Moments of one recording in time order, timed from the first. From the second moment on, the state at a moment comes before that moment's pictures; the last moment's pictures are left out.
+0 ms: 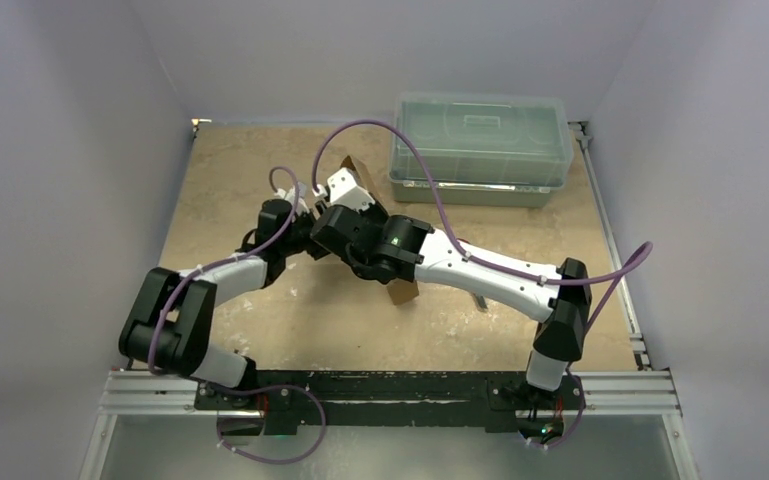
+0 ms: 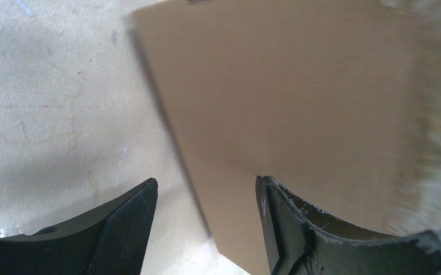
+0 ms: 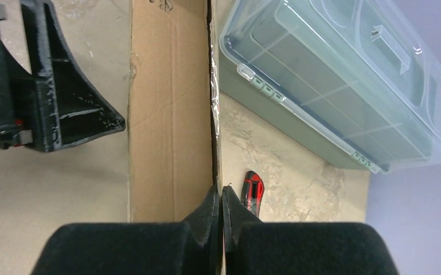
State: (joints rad) left arm -0.29 1.44 0.60 0.35 0.46 -0.89; right arm 1.18 1.76 1.75 -0.91 0.98 0.23
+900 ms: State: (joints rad) left arm -0.31 1.15 0.72 0.06 0.44 -0.84; right arm 1.19 1.76 1.70 -0.91 1.00 0.25
